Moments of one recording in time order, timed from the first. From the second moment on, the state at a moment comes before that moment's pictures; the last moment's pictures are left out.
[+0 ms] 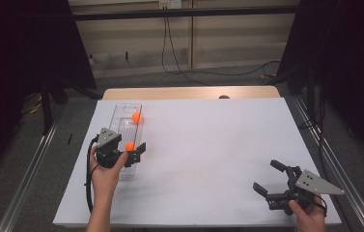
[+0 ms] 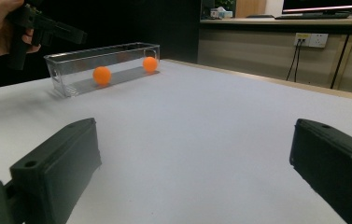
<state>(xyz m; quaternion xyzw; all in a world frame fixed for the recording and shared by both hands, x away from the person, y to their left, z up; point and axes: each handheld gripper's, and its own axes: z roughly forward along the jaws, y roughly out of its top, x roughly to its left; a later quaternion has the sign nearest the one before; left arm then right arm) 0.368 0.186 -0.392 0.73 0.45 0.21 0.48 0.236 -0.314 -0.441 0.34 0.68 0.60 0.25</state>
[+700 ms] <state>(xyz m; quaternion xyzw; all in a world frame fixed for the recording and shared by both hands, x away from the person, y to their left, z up) 0.352 0.192 -0.399 0.72 0.42 0.22 0.50 0.235 -0.314 -0.440 0.34 0.68 0.60 0.25</state>
